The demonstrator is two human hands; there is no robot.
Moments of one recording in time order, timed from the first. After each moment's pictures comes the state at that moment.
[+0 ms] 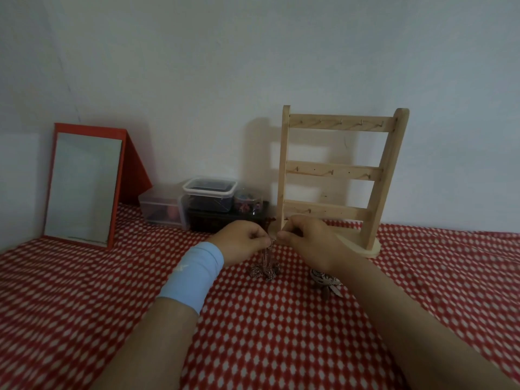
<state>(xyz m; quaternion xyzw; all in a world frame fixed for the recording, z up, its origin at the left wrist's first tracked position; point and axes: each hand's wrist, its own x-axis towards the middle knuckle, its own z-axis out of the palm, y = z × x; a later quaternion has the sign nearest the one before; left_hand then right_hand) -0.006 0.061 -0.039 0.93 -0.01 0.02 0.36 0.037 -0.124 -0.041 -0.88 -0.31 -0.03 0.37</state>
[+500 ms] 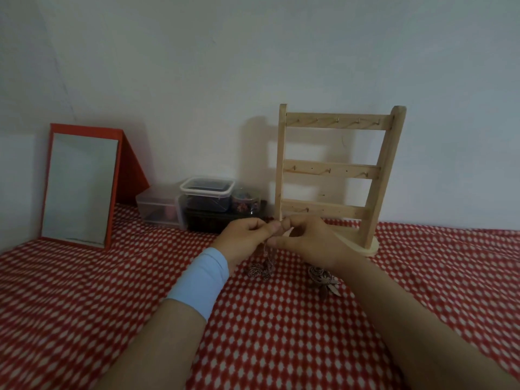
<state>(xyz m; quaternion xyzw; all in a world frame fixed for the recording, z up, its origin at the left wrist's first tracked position) -0.005 0.043 -0.047 0.81 0.05 0.06 0.57 0.044 -0.127 -0.046 -0.80 -0.32 0.05 0.50</state>
